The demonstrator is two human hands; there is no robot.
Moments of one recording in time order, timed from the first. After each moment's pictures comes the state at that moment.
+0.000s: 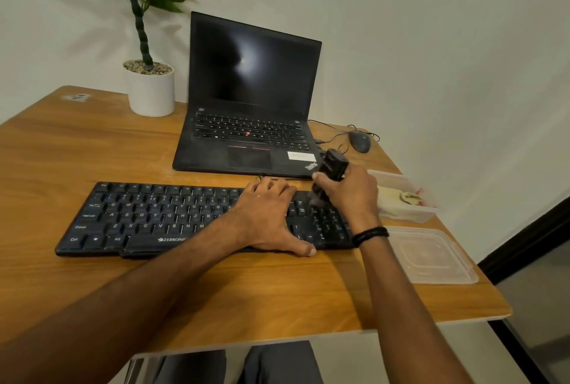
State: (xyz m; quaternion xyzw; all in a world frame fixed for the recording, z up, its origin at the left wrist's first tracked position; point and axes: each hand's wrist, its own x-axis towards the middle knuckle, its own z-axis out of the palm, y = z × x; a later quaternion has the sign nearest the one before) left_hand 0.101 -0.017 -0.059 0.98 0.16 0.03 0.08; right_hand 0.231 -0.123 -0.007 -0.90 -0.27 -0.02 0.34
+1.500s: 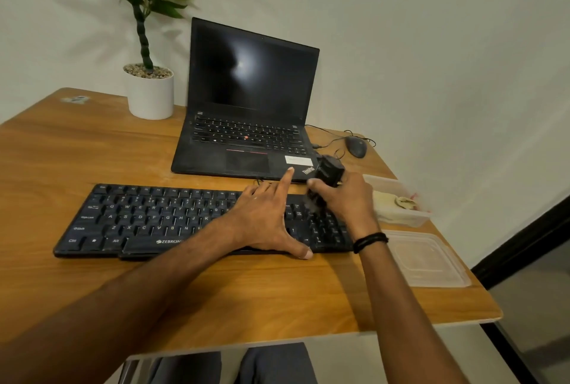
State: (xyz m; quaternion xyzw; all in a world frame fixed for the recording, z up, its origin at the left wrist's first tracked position) left_hand 0.097 -0.024 -0.054 0.97 0.17 0.04 0.16; right_hand 0.236 -0.132 -0.011 -0.88 -0.30 0.01 0.36
